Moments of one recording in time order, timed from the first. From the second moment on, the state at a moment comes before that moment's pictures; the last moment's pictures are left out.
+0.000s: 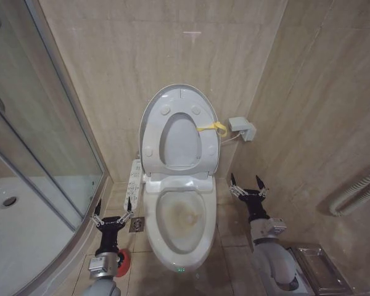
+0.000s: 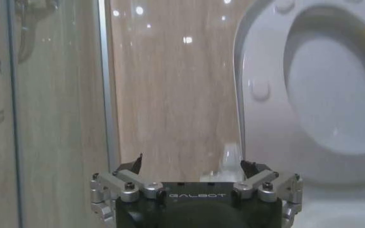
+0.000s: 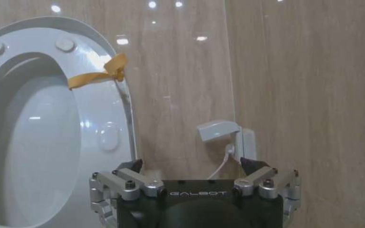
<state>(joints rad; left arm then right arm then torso) 1.47 -1.43 -0.48 -1.86 0.03 -0.33 -0.23 -1.33 1.40 0.55 1.99 0.25 0.08 0.12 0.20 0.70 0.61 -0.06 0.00</state>
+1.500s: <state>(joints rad) 1.29 -1.41 -0.48 -1.19 -0.06 -0.49 -0.26 -1.33 1.40 0.55 1.99 0.25 0.08 0.12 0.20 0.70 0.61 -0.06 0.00</state>
